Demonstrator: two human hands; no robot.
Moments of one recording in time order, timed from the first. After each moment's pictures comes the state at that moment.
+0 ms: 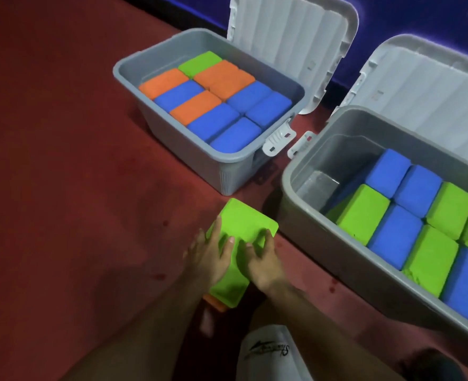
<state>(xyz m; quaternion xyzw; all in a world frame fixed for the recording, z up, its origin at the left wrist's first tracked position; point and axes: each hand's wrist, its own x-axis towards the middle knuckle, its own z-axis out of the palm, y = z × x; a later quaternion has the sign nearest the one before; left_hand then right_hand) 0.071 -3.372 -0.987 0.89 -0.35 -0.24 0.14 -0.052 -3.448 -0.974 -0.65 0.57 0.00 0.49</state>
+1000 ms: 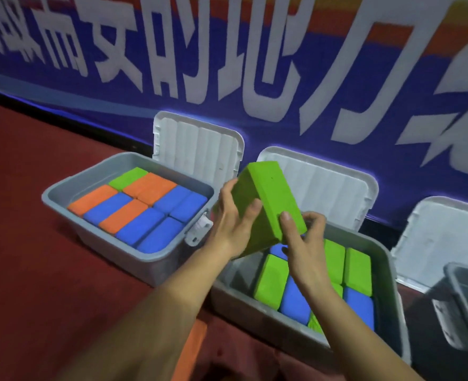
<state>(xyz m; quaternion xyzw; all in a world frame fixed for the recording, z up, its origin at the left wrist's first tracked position) -0.016 -3.560 -0.735 0.57 -0.51 -0.28 0.58 -0.174 -3.563 -0.735 -0.59 0.49 -0.48 0.41</state>
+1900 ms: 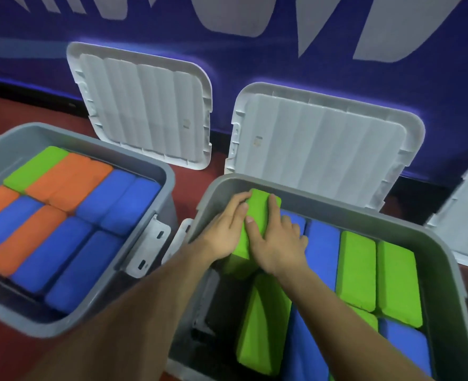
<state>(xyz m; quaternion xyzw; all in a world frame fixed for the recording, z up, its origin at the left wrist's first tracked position) -0.009 -3.764 -0.904 0.65 -0.57 -0.39 0.32 -0.153 -3.764 -0.891 -0.69 0.67 -0.09 0.27</state>
